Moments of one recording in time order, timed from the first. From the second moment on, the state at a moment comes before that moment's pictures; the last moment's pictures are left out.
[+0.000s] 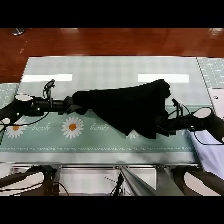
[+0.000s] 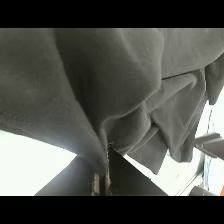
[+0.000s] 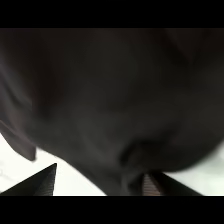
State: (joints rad) left arm 0.08 -1.34 0.69 0.44 -1.02 -0.98; right arm -0.09 -1.16 0.50 -0.82 1.03 1.37
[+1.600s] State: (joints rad) left arm 0.25 -0.66 1.97 1.11 -1.40 -1.39; right arm -0.13 -0.58 1.98 -1.25 1.45 1.56
